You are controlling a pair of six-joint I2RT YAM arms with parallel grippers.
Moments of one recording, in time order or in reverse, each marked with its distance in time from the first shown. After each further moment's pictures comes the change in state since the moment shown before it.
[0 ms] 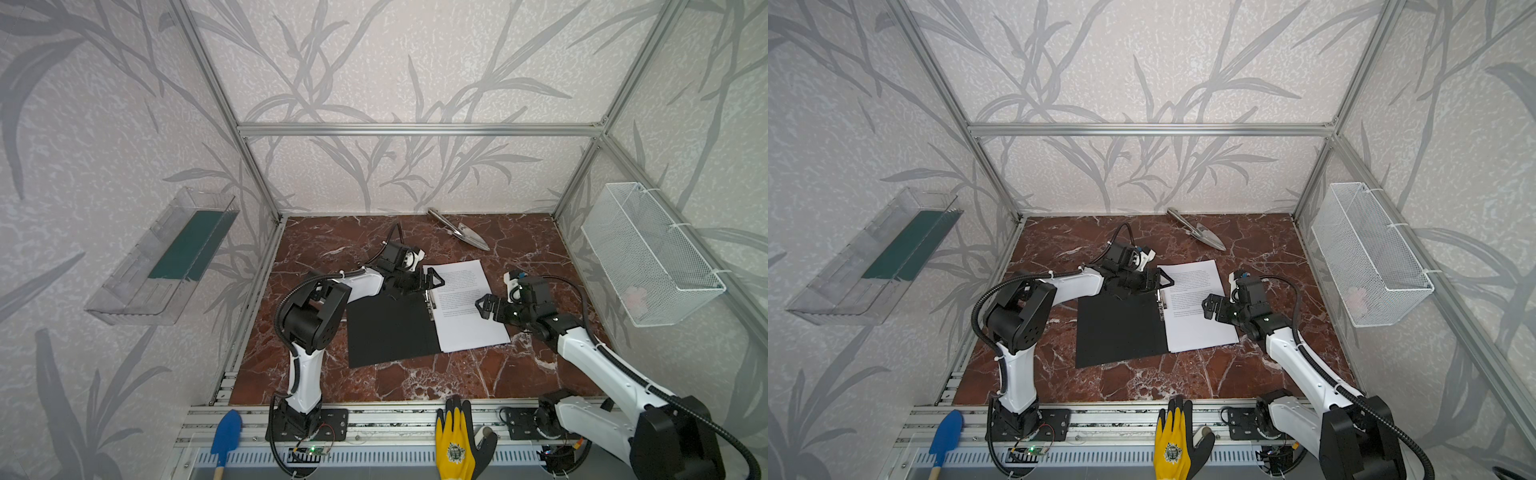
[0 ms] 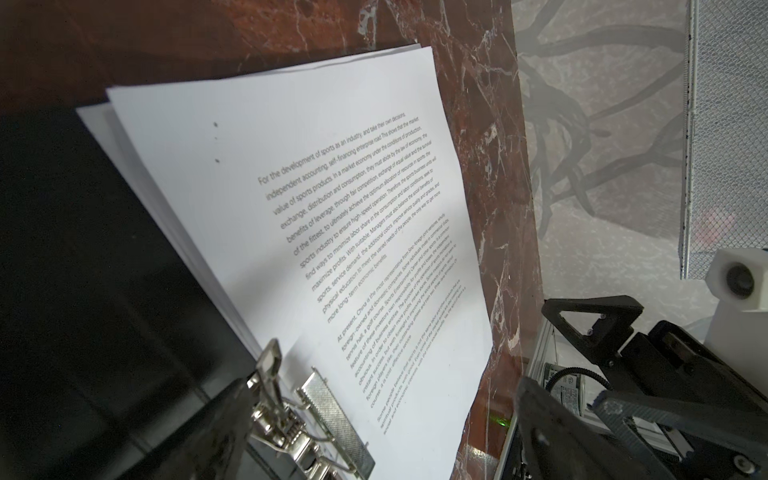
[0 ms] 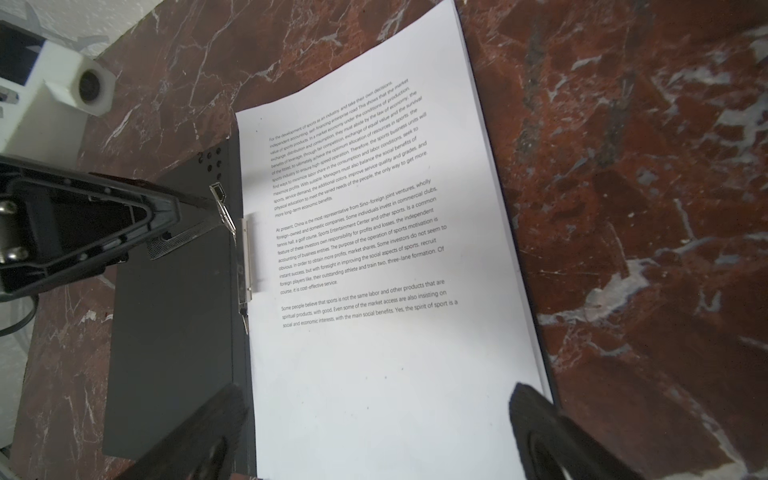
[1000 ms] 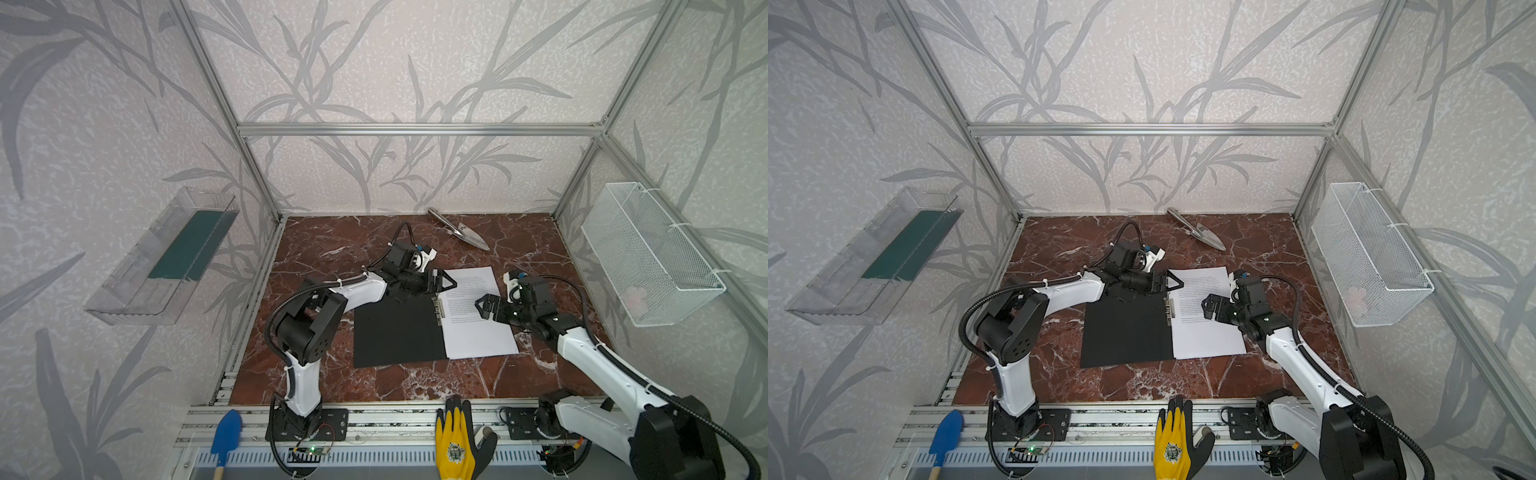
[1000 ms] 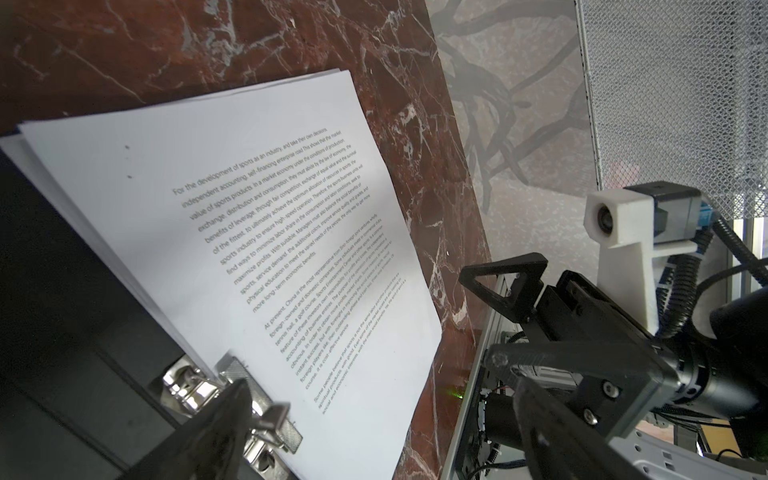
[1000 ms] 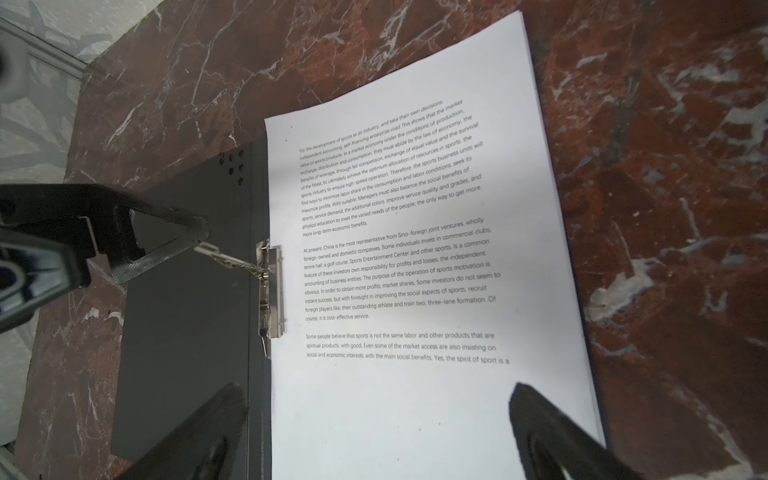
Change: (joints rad) left arm -0.082 -0.098 -0.050 0.082 0.052 -0.044; right arm 0.000 0.000 0.000 0.000 -0.007 -0.001
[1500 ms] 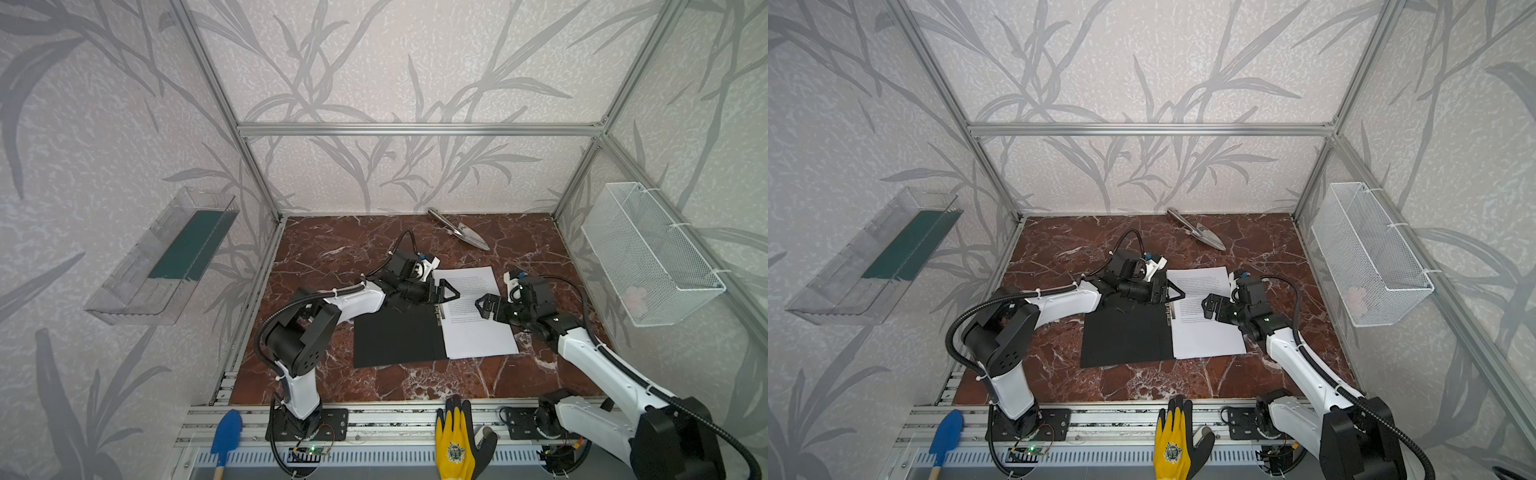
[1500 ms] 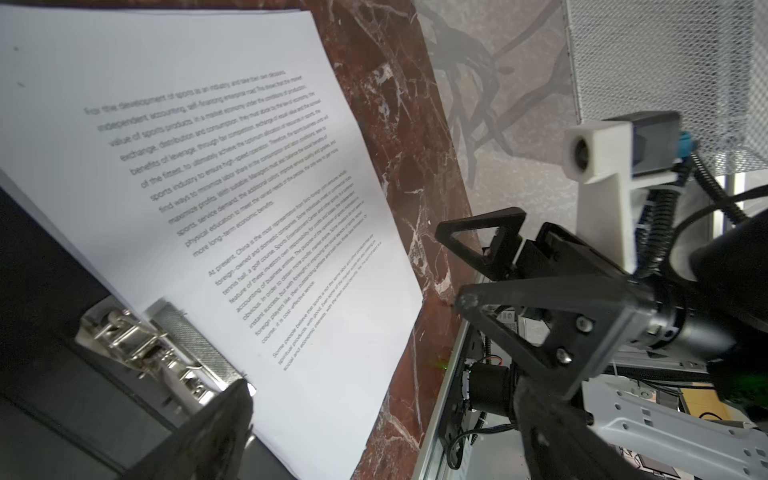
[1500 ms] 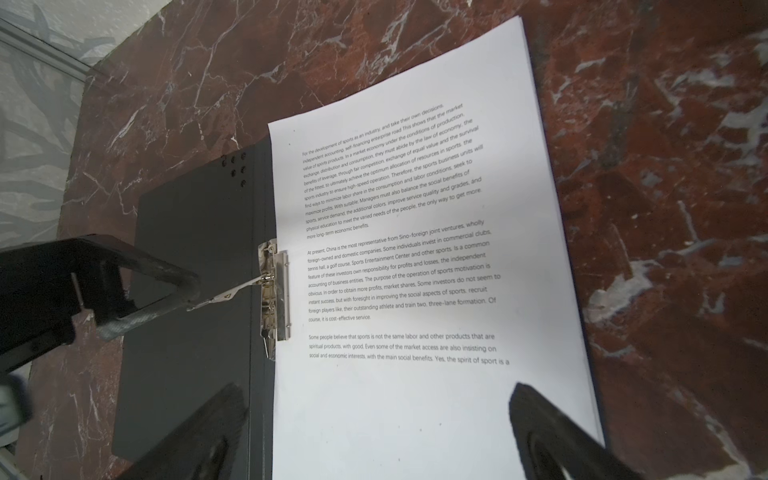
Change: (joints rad) left arm -0.049 -0.113 -0.102 0.029 -0.001 -0.027; right arm 0.000 -0.006 -0.001 0.000 0.002 0.002
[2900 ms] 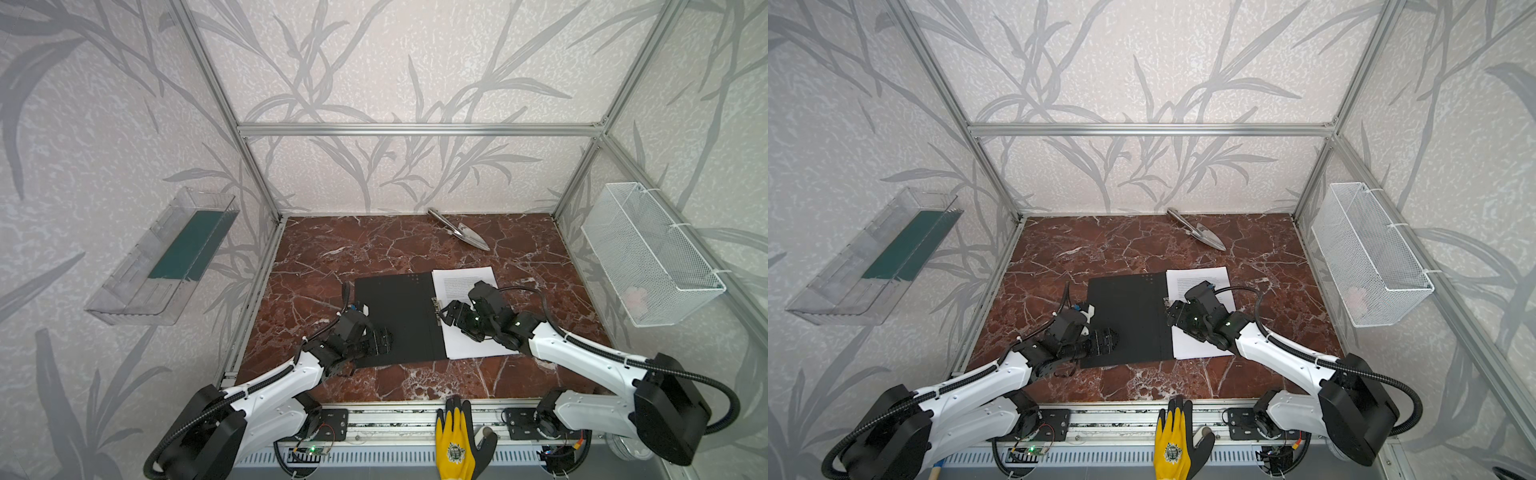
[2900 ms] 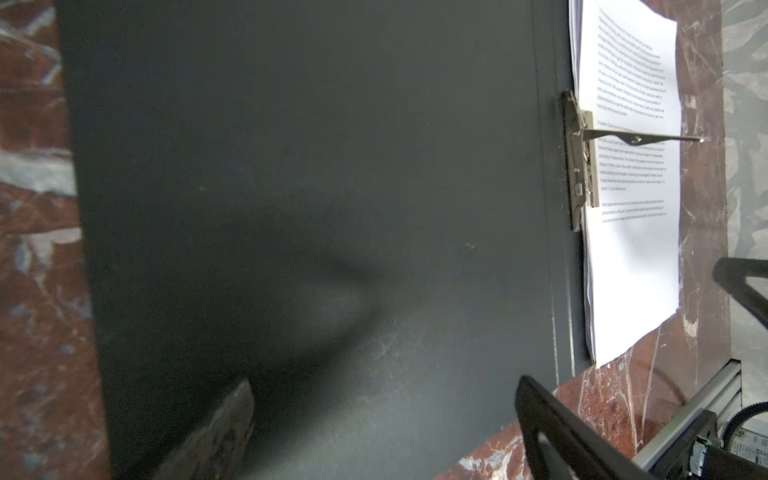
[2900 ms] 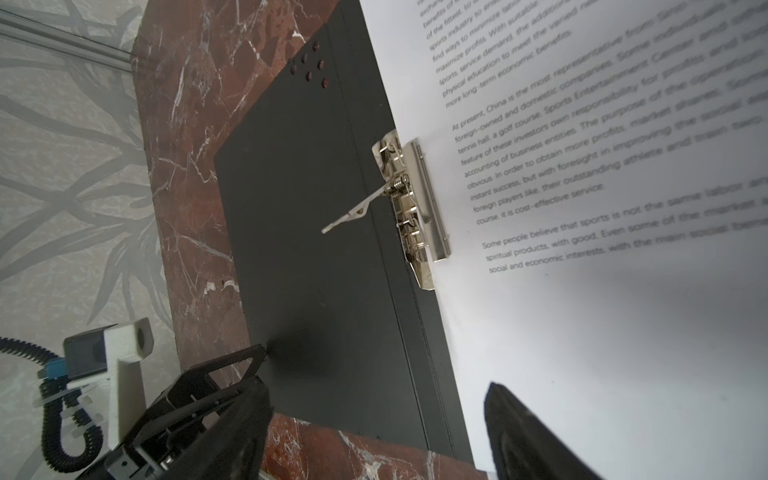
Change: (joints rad) left arm 0.039 -0.752 -0.752 -0.247 -0.628 -0.115; right arm 0.463 0.180 0.095 0.076 0.131 0.626
